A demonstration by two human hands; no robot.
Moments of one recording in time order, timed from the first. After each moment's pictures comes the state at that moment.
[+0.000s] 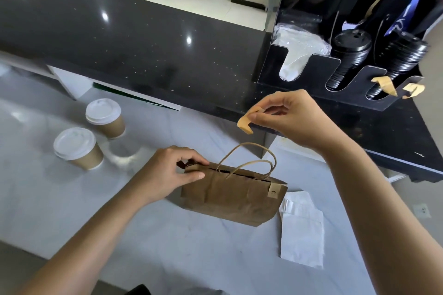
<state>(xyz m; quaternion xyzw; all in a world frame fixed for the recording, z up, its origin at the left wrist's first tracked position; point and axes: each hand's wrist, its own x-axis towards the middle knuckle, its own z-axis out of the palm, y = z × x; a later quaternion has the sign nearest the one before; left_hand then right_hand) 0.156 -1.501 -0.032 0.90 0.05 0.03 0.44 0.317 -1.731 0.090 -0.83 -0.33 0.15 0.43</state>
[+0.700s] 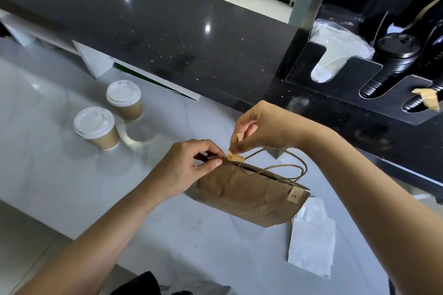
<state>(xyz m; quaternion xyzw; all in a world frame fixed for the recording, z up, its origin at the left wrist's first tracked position) 0.147 -1.506 -0.037 0.84 0.04 0.10 0.53 0.307 -1.655 0.076 -0.82 -0.42 0.35 0.20</state>
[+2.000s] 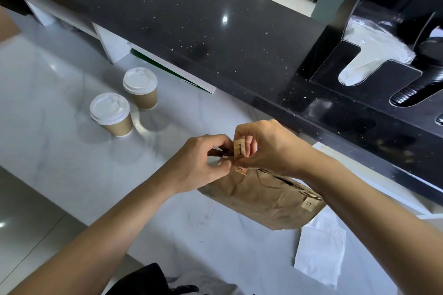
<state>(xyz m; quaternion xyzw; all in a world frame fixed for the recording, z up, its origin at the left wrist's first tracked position) 0.146 -1.502 -0.040 0.82 0.09 0.05 0.56 0.282 -1.646 0.038 -0.82 -0.50 0.24 0.16</state>
